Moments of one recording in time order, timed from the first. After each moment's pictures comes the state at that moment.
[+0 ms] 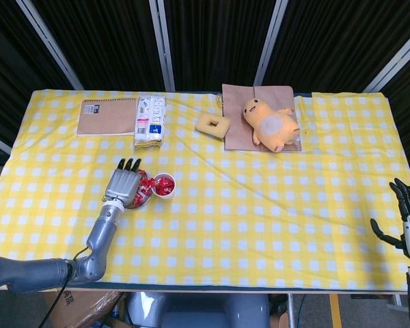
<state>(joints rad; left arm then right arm) -0.93 -1.63 -0.10 -1.42 0.56 1.05 0.85 0.15 -1.52 0.09 -0.63 -1.52 1.58 0.90</state>
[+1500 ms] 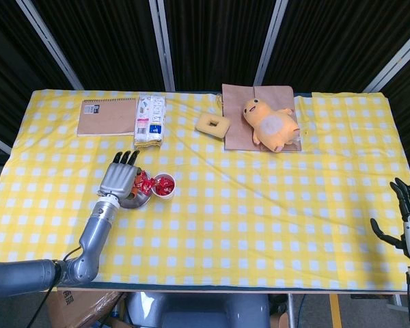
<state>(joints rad) -0.90 -1.50 -0.19 -1.62 0.59 1.09 0.78 0.15 -1.53 0.10 -0.62 -1.52 1.60 0.91</state>
